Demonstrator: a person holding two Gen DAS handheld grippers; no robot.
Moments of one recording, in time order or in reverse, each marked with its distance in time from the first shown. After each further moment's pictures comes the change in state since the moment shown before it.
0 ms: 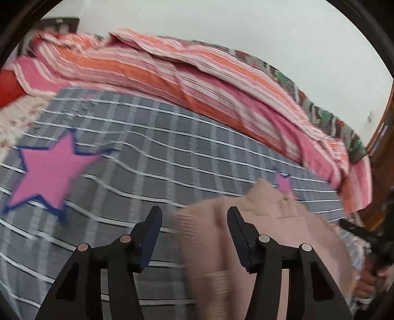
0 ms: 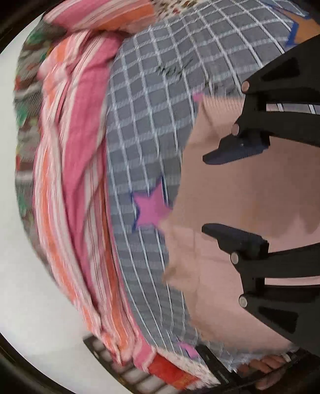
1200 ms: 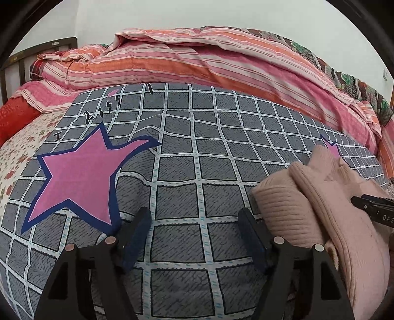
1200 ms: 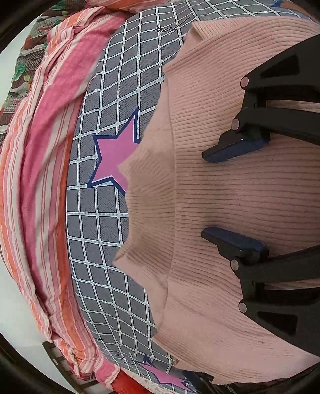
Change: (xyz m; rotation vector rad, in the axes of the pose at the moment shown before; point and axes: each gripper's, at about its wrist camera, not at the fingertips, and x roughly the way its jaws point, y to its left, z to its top) left arm 0.031 0.028 -0.016 0.164 0.021 0.190; right arm 0.093 0.086 -0.019 -0.090 0.118 -0.146
